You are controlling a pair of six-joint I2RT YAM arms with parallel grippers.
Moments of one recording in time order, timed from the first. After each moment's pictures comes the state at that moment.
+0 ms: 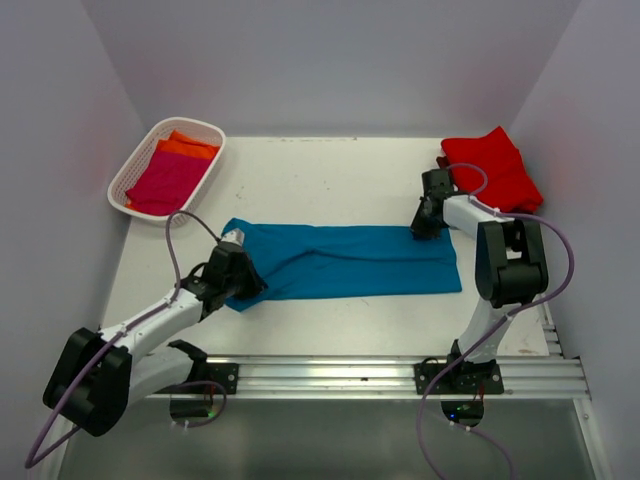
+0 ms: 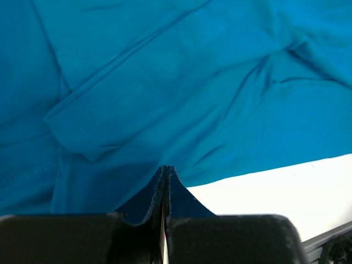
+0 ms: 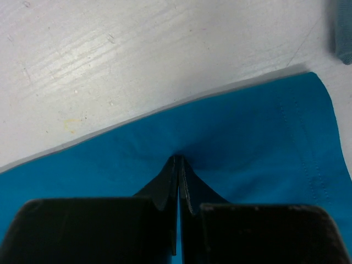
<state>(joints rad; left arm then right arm) -0.45 1.06 0.43 -0.19 0.04 -0.77 0.12 1.83 1.15 -0.47 0.10 0.54</state>
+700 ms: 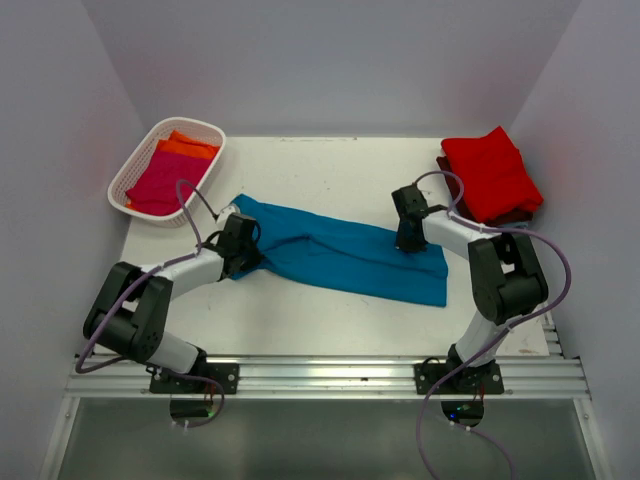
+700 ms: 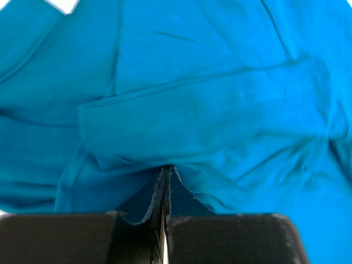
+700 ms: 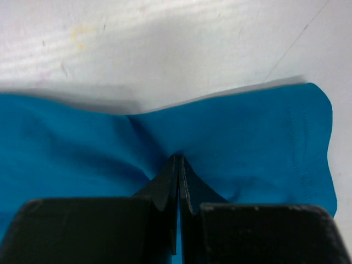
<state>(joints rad) -0.40 1.45 0.63 -0.11 -0.20 -0.81 0.31 1.76 1.04 -0.46 0.30 0.53</state>
